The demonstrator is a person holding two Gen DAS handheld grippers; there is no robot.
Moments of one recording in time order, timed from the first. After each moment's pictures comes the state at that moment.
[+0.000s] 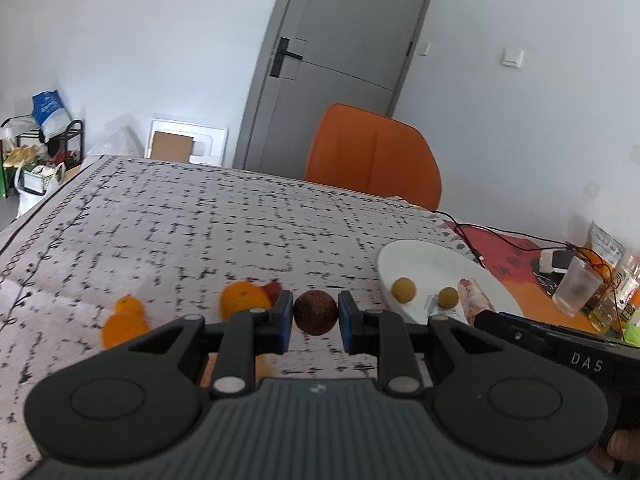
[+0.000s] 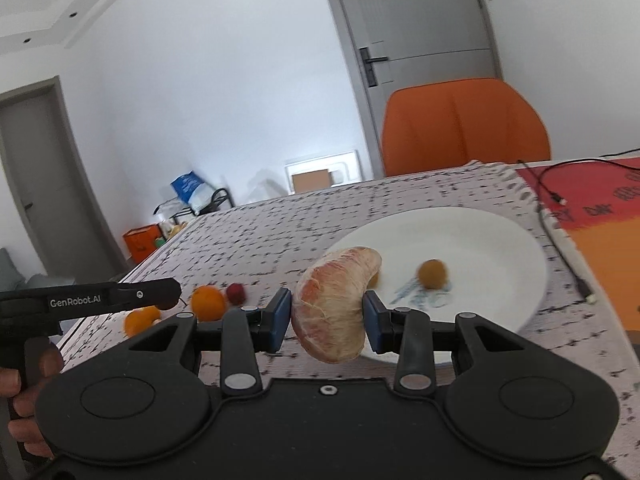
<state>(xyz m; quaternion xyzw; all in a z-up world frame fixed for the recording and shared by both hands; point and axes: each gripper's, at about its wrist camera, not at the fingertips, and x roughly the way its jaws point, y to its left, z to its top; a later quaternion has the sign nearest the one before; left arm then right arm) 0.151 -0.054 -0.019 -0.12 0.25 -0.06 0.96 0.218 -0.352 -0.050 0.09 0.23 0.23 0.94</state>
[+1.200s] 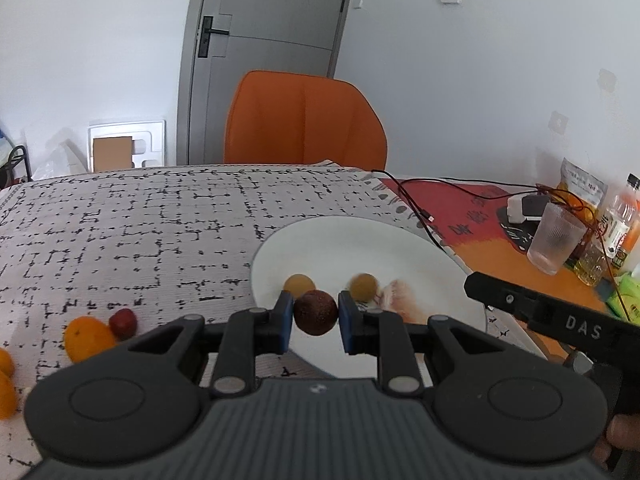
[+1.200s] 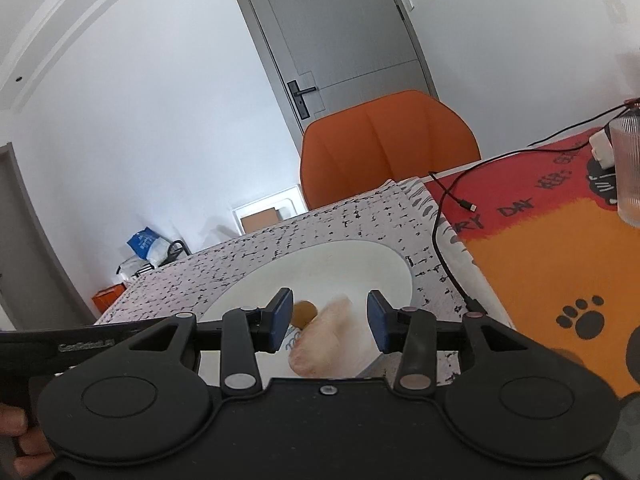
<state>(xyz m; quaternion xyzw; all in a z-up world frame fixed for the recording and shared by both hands) 0.214 -0.158 -0.025 -0.05 0.29 -0.12 0.95 0.246 -0.436 -0.069 0.16 0.20 0.16 0.95</state>
